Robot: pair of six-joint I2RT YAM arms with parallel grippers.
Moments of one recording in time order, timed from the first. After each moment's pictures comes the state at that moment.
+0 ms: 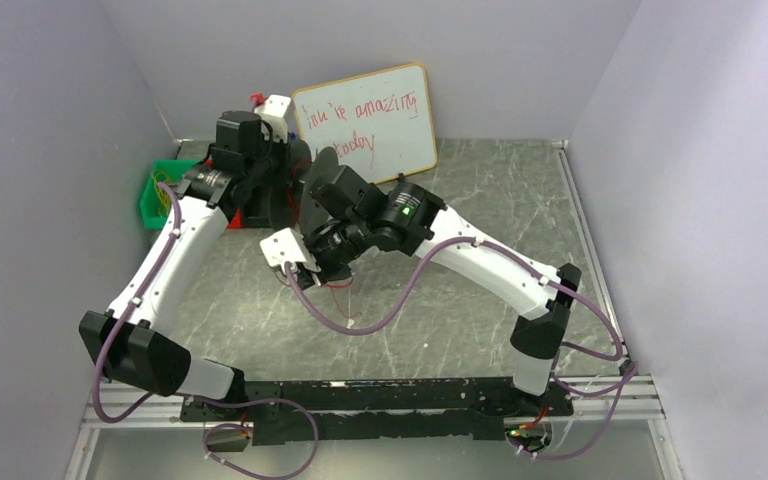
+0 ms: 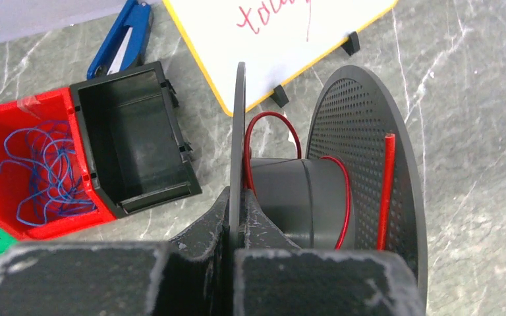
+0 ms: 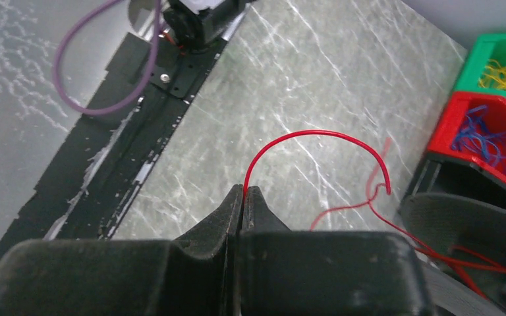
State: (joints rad) left arm -0.29 1.40 1.51 -0.59 0.02 -0.07; right arm 1.11 1.81 2.07 -1.07 -0.66 -0.82
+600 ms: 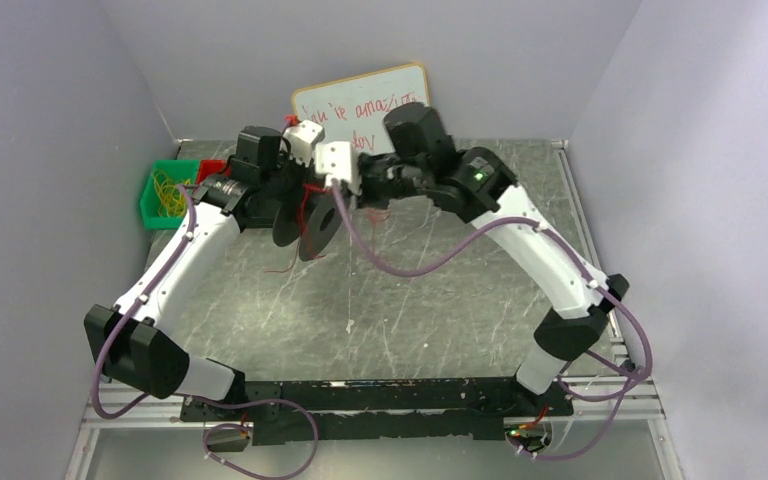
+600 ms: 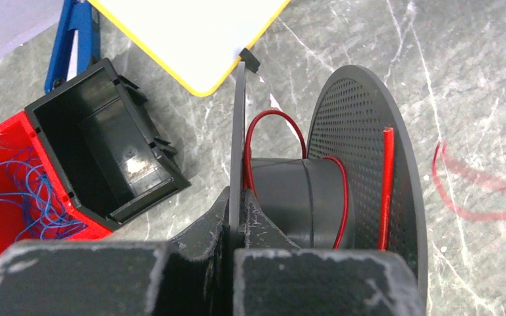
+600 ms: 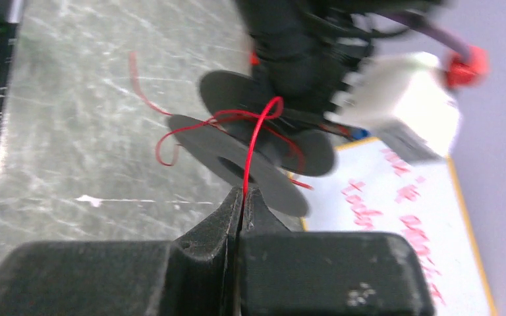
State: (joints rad) left arm -0.37 1.40 1.41 -0.59 0.08 0.13; right arm 0.90 1.70 2.12 -0.94 -0.43 -0.75
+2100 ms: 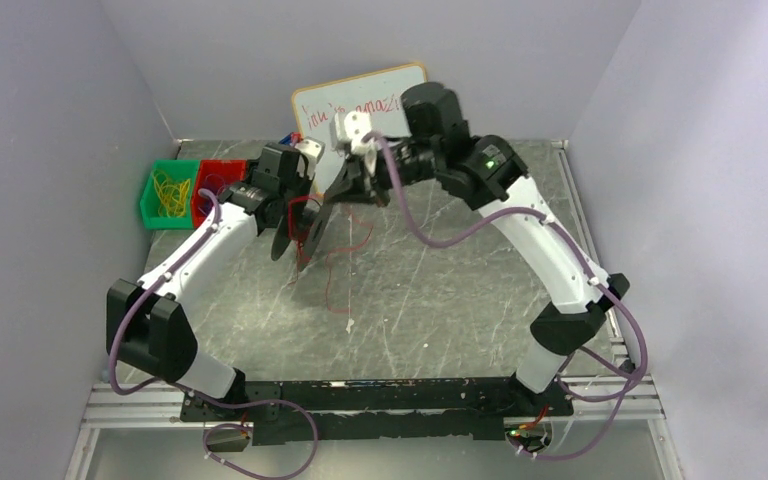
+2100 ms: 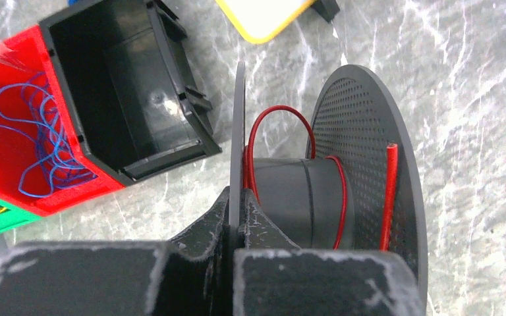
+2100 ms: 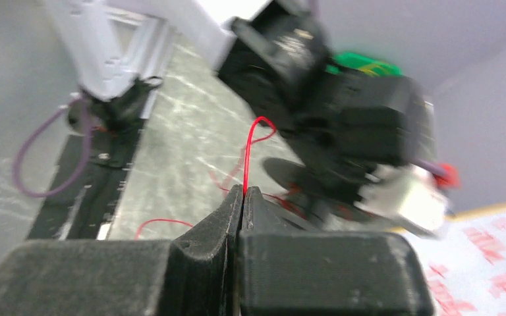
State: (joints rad) left arm -0.40 1.48 1.31 -0.52 -0.18 0.07; right arm 0.83 1.71 2.18 -0.89 -0.83 -0.54
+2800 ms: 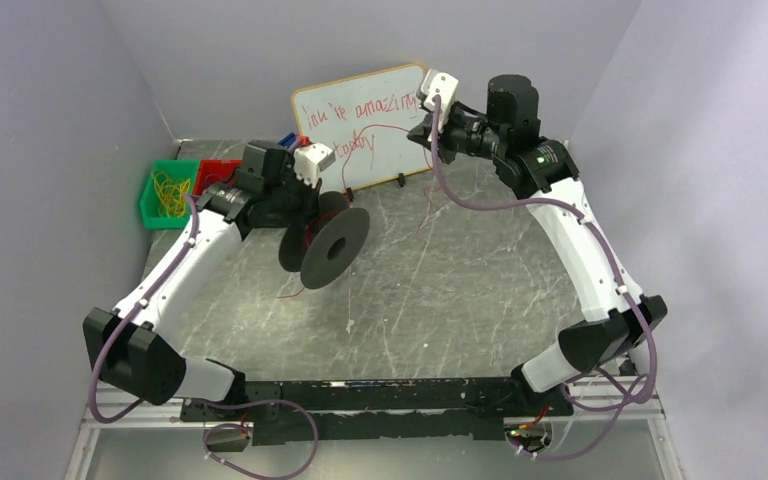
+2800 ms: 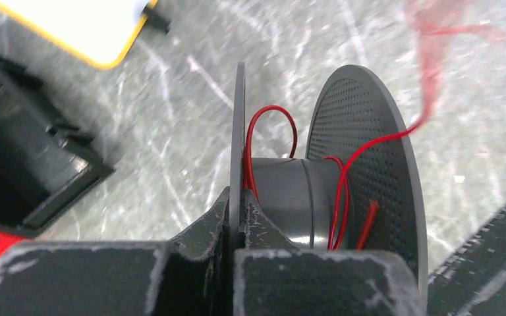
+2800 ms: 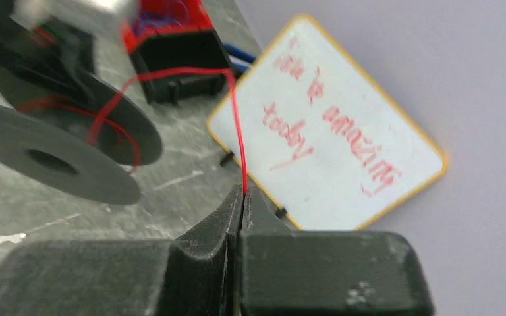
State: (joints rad) left arm -0.39 1.37 1.31 -0.65 0.24 0.14; right arm 0.45 1.51 1.84 -0.57 -0.58 -0.53
